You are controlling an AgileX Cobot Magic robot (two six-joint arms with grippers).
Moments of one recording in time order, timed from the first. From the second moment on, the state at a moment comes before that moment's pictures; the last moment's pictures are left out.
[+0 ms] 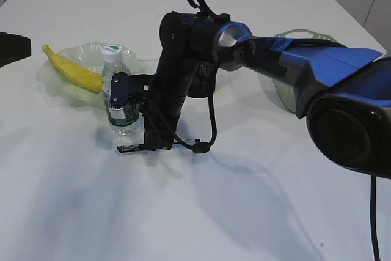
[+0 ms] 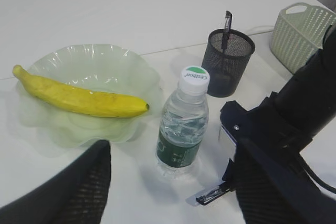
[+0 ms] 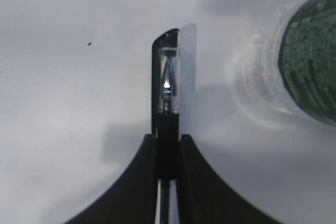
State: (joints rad) left arm -0.05 1.11 -0.69 1.85 -0.39 -1.88; right arm 0.57 2.55 -2.28 0.31 1.22 -1.23
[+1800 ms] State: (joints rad) left arm -0.05 1.11 -0.69 1.85 -0.38 -1.88; right arm 0.57 2.53 -2.28 0.27 1.22 -0.63
